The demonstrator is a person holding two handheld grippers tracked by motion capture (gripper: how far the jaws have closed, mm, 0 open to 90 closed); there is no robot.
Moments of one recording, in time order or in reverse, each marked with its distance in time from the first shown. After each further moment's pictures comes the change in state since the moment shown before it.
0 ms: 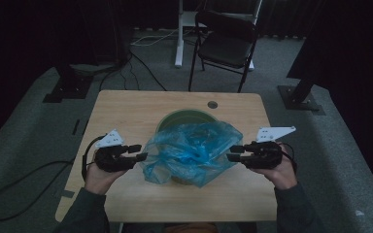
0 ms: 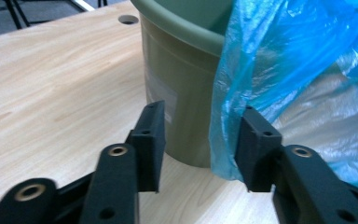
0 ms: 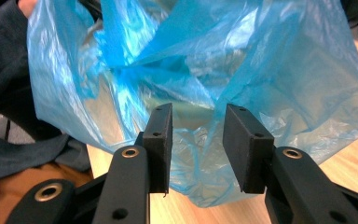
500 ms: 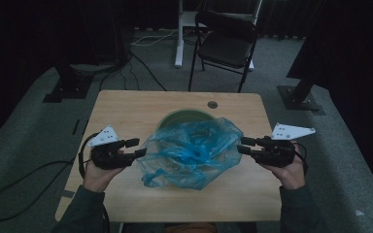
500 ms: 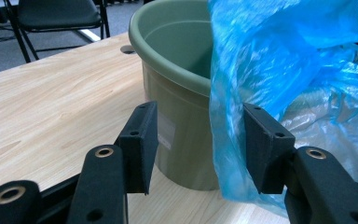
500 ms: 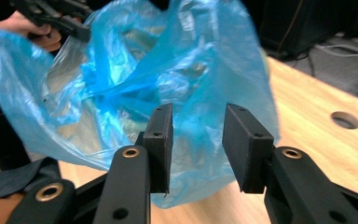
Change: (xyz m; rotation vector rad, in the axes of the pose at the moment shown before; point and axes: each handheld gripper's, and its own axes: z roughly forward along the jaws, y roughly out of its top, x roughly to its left) left arm -0.001 0.009 -0.012 -0.092 -0.006 0.020; right arm 0.000 0.001 -0.029 -0.123 -0.123 -0.013
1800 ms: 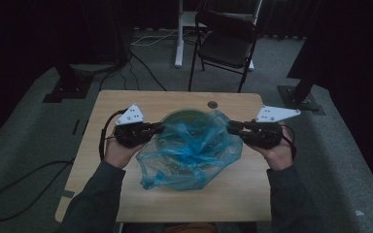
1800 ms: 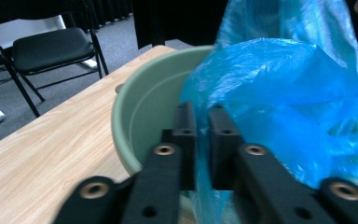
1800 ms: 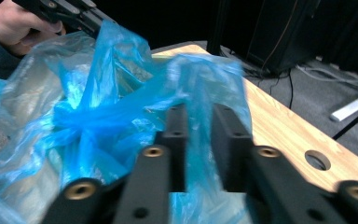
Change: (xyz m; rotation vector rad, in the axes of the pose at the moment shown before) left arm -0.004 0.068 0.047 -0.011 -0.007 0.147; right arm -0.005 0.049 0.030 0.003 -0.052 -0.113
